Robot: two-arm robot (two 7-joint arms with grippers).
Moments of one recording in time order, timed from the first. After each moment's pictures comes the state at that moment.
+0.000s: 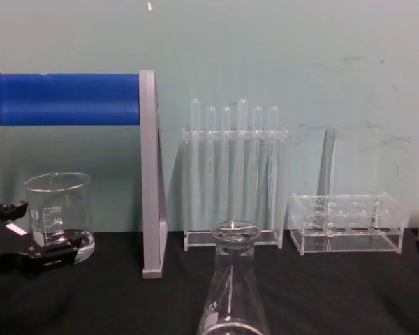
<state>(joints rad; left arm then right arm) -0.20 0.60 0.45 -1.41 -0.25 -0.12 0.03 0.20 0.60 -0.45 -1.41 0.25 -0.12 -0.03</state>
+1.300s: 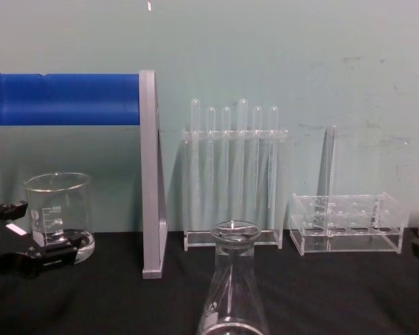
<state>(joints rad) -0.20 0.60 0.45 -1.41 -0.25 -0.12 0.03 0.20 0.60 -0.44 -1.41 0.27 -0.11 0.01</state>
